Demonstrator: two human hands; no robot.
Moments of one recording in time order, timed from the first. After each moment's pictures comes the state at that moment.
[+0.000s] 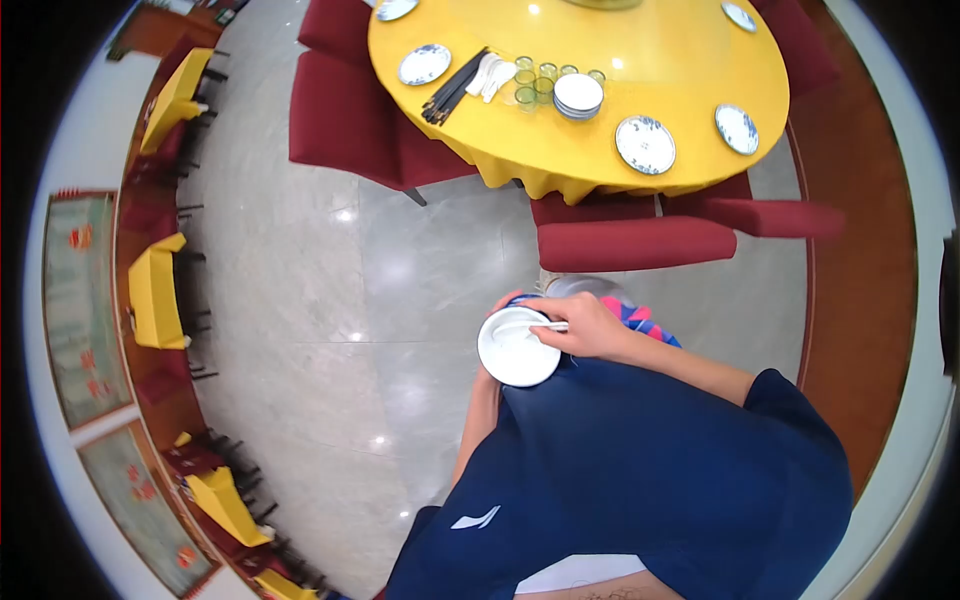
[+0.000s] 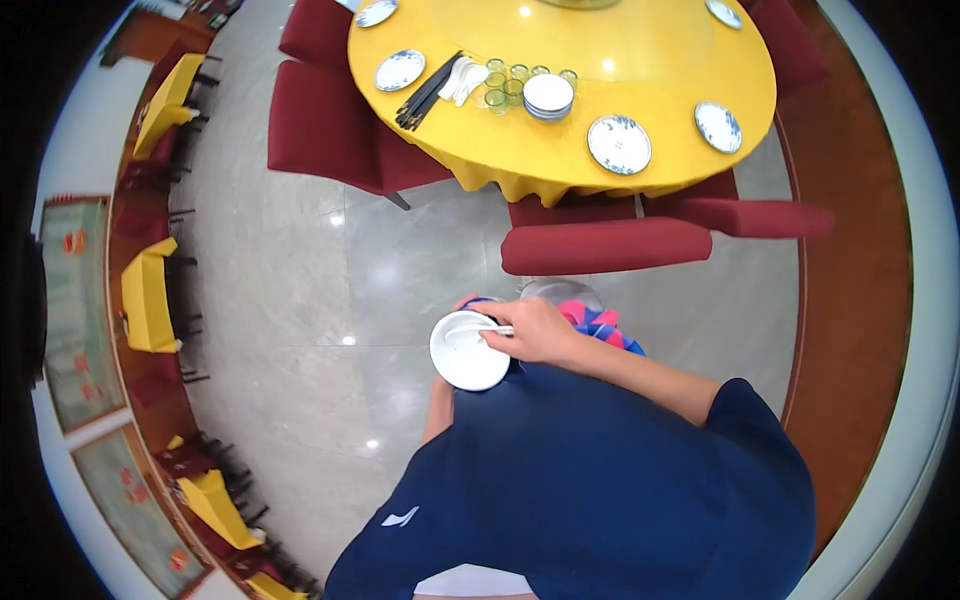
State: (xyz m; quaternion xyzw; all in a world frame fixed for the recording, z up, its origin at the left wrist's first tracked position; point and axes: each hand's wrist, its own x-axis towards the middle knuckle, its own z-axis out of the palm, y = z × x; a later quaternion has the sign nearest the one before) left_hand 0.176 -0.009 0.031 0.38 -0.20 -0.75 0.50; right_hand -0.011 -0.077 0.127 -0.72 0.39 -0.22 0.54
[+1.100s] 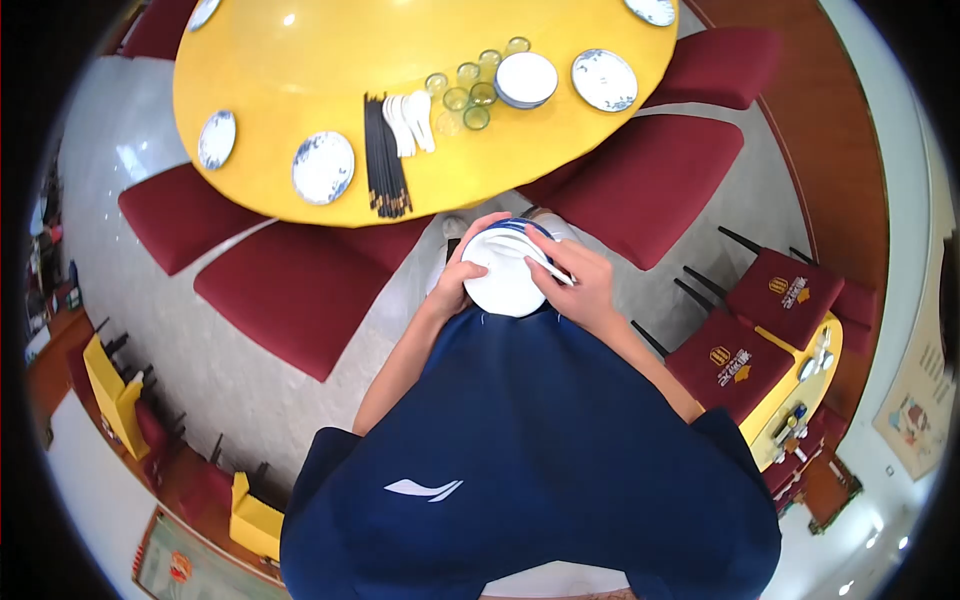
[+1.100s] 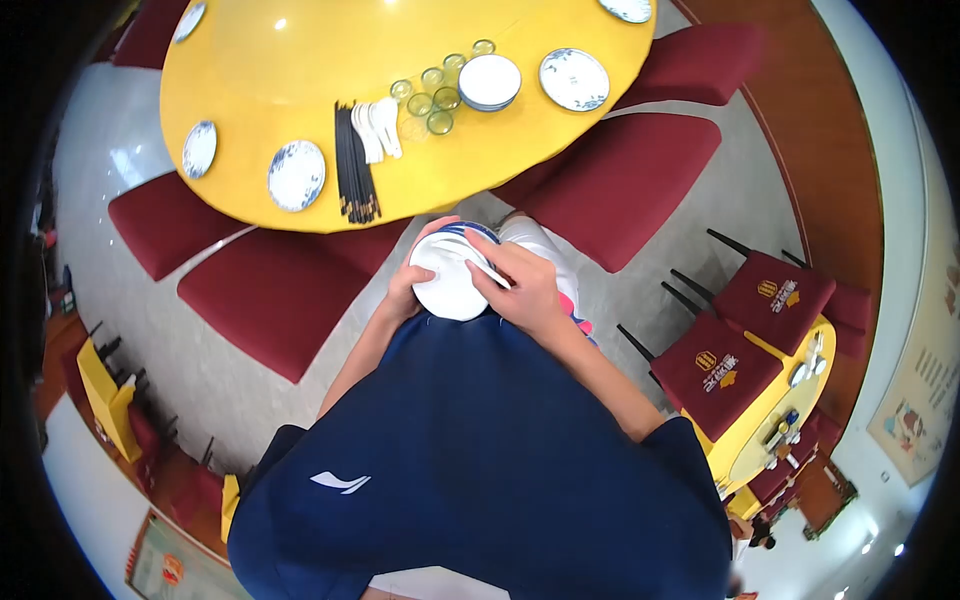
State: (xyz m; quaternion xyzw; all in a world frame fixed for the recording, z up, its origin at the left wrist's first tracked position) left_hand 0.318 -0.448 0.040 0.17 -0.26 -0.95 0.04; right_hand 0.192 -0.312 0.115 -0.42 0.77 -0.46 0.16
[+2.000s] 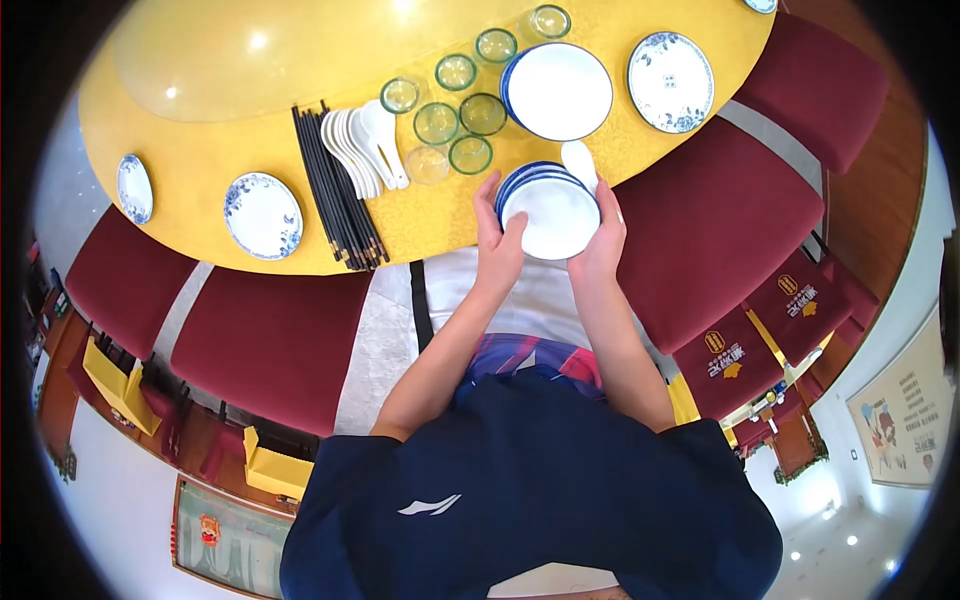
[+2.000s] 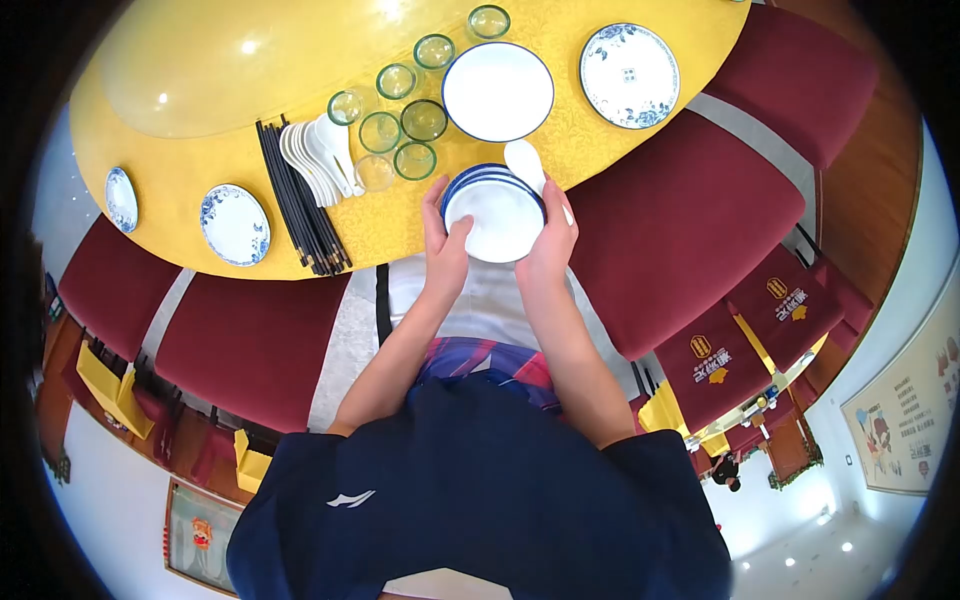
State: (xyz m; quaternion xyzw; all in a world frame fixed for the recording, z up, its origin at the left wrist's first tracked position) left_hand 0.158 -0.477 -0.133 0.44 -0.42 -0.78 0.15; right_hand 0.062 -0.410 -0.112 0.32 0.56 -0.71 0.29
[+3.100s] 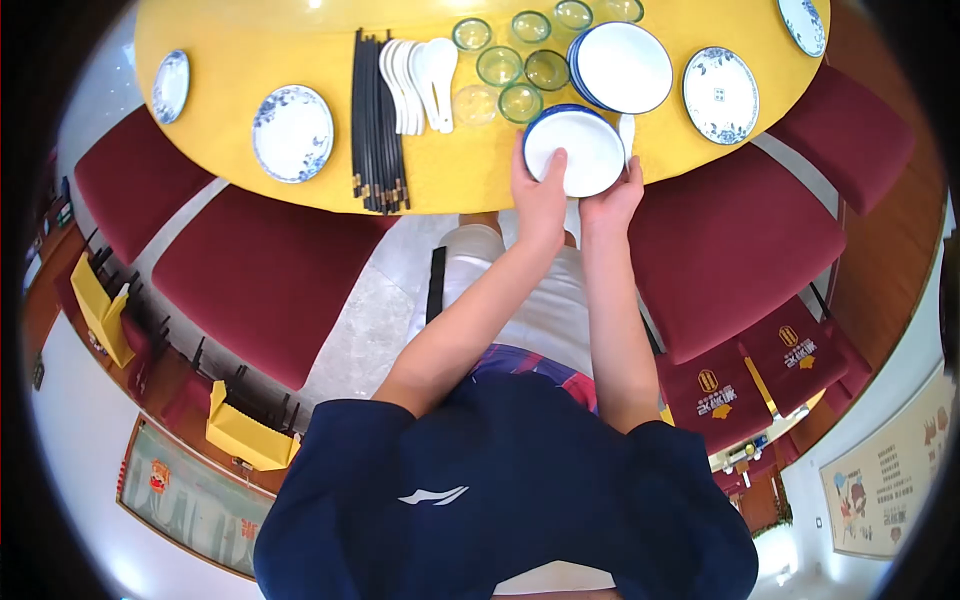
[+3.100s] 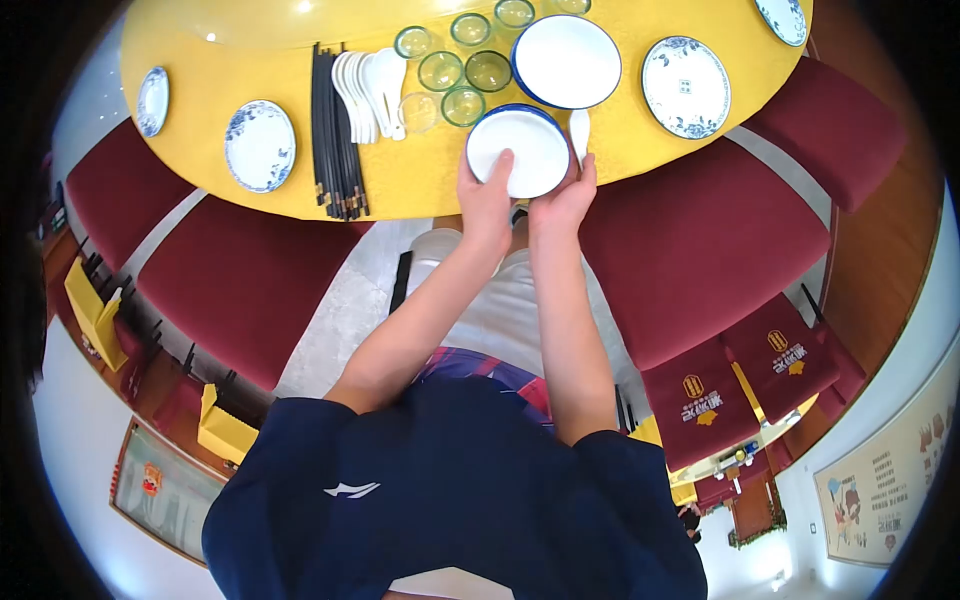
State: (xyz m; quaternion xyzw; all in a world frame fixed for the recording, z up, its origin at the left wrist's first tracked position) left_hand 0.141 -0.455 -0.148 0.59 -0.22 -0.73 0.27; right_hand 0.071 -0.428 -0.157 0.36 0.46 -0.75 0.30
